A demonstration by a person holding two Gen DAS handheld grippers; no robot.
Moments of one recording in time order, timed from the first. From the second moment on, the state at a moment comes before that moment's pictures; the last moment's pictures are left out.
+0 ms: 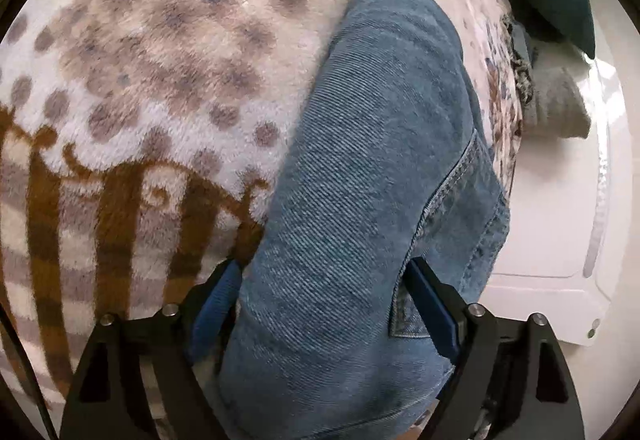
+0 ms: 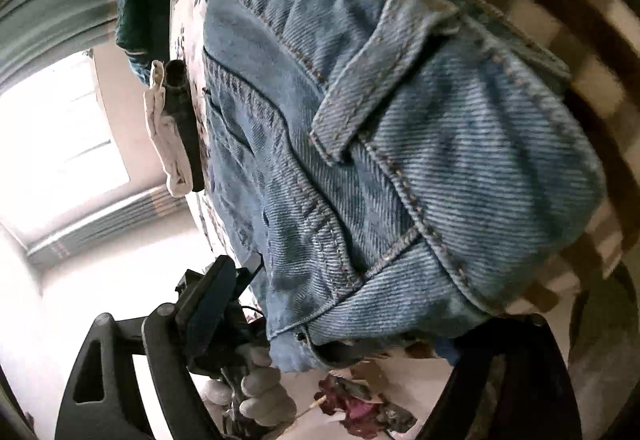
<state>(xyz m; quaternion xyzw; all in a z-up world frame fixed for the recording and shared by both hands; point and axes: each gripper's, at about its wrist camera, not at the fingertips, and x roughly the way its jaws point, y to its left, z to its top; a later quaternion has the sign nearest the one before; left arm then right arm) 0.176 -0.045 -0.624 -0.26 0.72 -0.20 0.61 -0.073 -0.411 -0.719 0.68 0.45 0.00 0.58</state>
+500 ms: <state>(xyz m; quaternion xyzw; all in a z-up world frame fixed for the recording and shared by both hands) 0.159 -0.064 -0.579 -0.19 0.67 -0.24 0.67 -0.027 -0.366 -0.725 0.65 0.45 -0.04 0.60</state>
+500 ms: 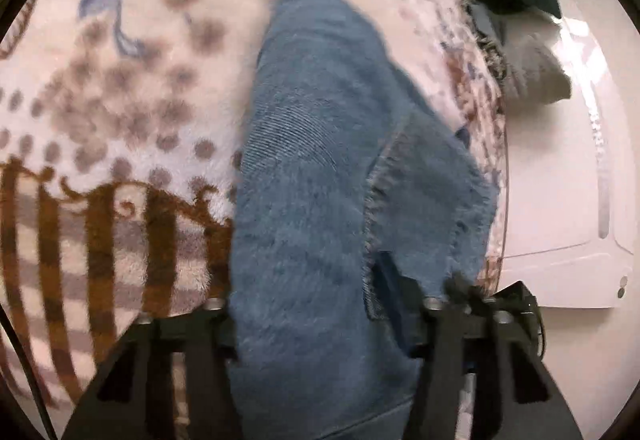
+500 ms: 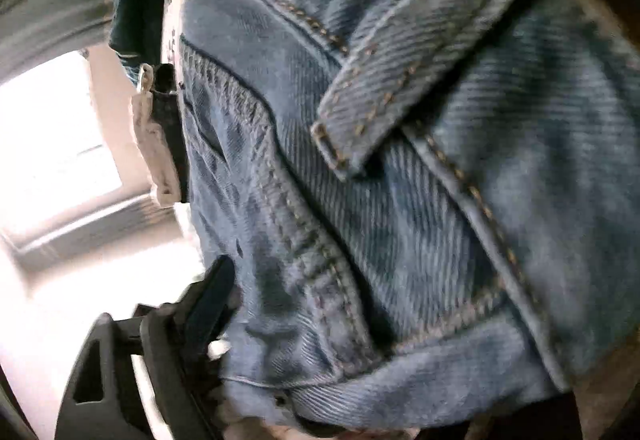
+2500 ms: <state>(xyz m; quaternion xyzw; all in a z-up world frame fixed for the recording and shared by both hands) 0.562 -0.004 -0.415 0.04 0.56 -0.10 0.82 0.546 -0.245 -0.463 0.19 0.54 -0.12 0.81</state>
